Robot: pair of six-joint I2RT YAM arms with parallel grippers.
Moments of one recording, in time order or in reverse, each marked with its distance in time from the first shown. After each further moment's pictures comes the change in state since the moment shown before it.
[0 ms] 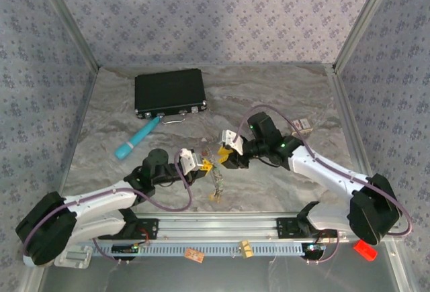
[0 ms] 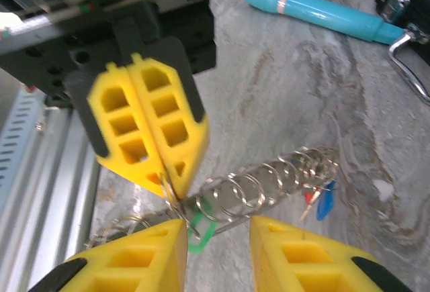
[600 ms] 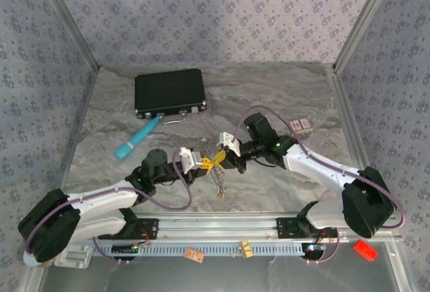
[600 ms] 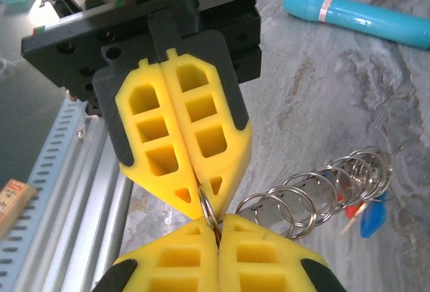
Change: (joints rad) left arm 0.001 0.028 -0.007 0.095 0.017 -0.039; right arm 0.002 0.061 -0.011 0.047 -0.105 0.012
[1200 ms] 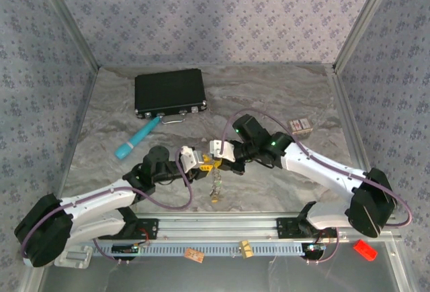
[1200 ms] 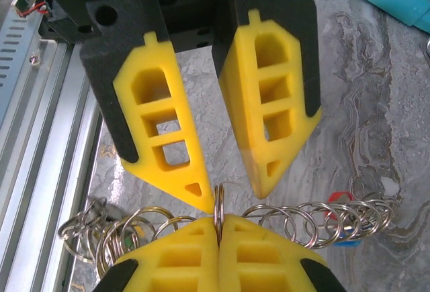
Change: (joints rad) left arm -0.001 -0.051 0.061 -0.213 -0.037 0.063; right arm 0.142 -0.008 0.167 -0.305 0.315 -0.197
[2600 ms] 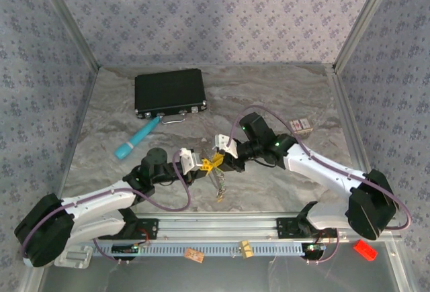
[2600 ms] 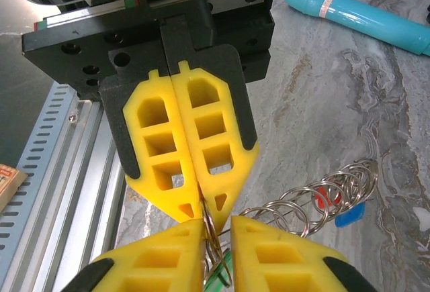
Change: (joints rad) left arm 0.001 0.000 -0.033 0.100 0.064 -0.021; right arm -0.079 -0.017 -0.089 0.174 -0.206 0.134
